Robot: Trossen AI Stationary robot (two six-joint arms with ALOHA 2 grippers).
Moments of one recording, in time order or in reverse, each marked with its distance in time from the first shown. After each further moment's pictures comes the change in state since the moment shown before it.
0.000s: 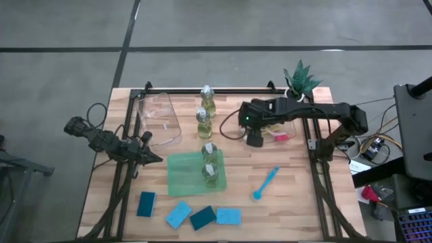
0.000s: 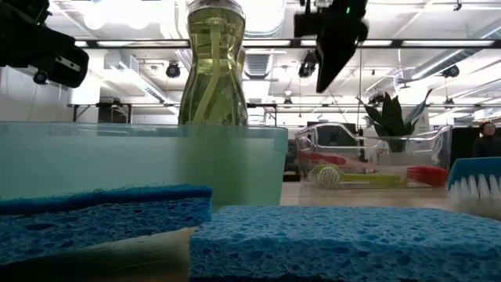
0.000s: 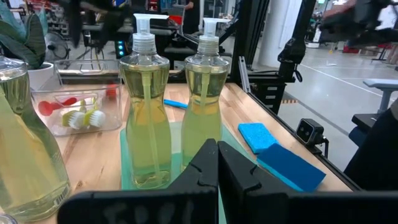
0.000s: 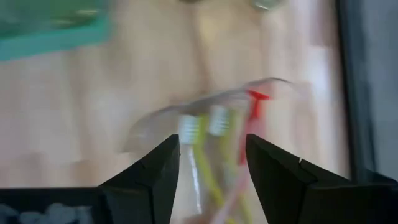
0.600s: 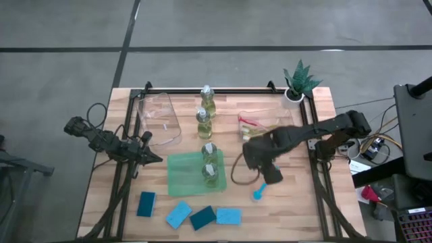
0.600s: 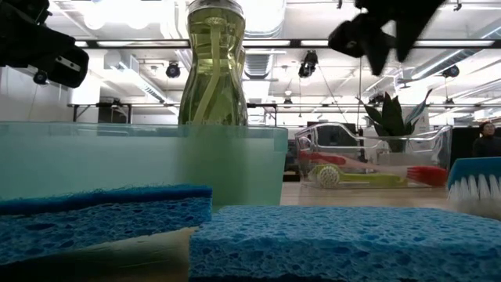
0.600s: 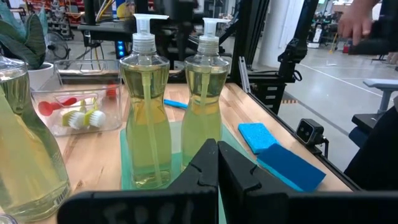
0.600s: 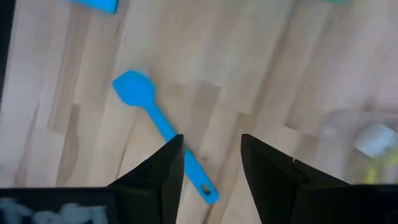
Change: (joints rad) left arm 0.000 0.000 0.000 0.000 0.000 0.000; right arm 0.332 0.002 -0.080 -0.064 -0.312 -0.030
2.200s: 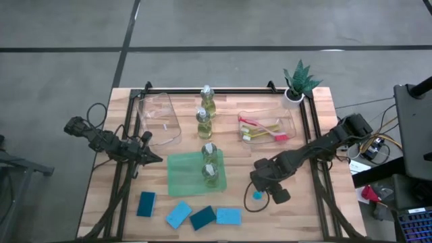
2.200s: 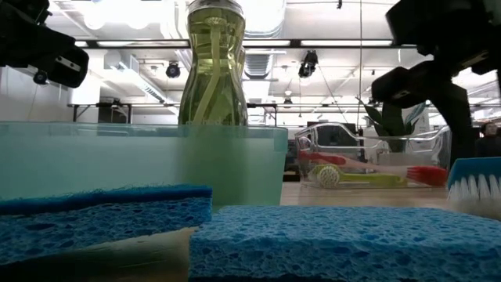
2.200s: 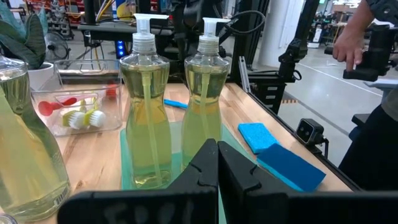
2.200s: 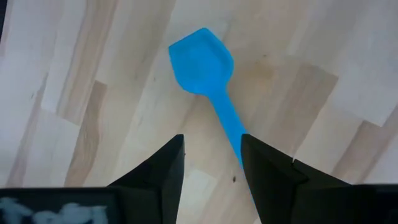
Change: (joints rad) left arm 0.000 0.000 0.000 0.000 0.000 0.000; right arm 0.210 0.013 -0.338 0.339 -0.055 0.126
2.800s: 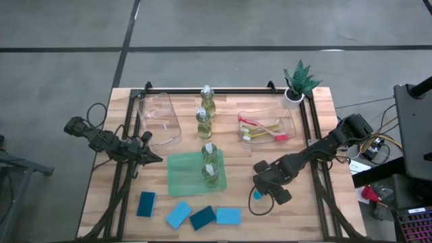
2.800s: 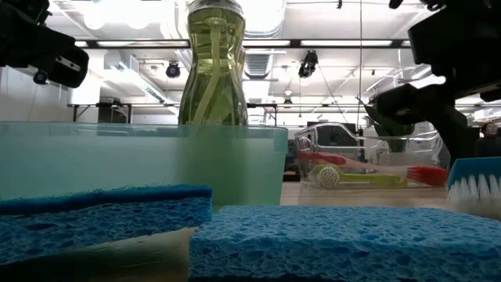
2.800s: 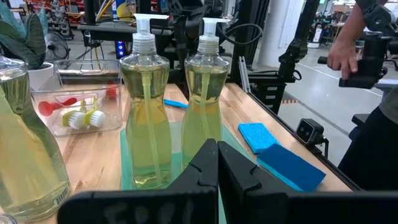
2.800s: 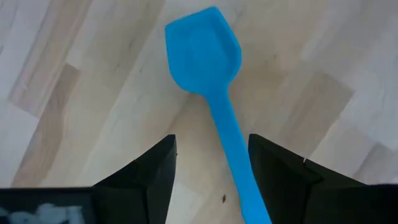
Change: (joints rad) left arm 0.000 0.000 0.000 0.000 0.000 0.000; right arm 0.032 0.000 -0.123 0.161 0.060 -0.089
